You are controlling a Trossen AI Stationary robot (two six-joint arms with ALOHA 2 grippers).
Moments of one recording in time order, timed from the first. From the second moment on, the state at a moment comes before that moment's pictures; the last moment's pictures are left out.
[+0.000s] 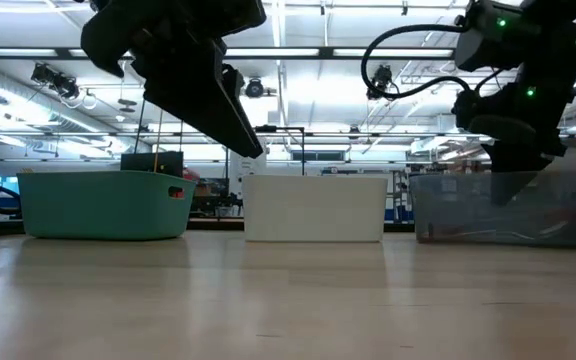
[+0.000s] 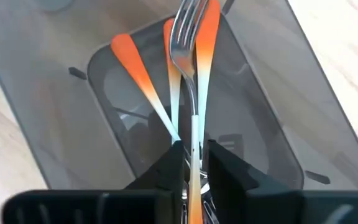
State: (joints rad) left arm -0.38 1.70 1.04 -0.22 -0.33 -0.17; right arm 0.07 1.14 0.59 -0.78 0.35 0.92
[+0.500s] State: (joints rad) left arm -0.38 1.49 0.87 -0.13 -0.34 -0.15; right arm 0.16 0.96 0.59 -0.69 0.50 0.79
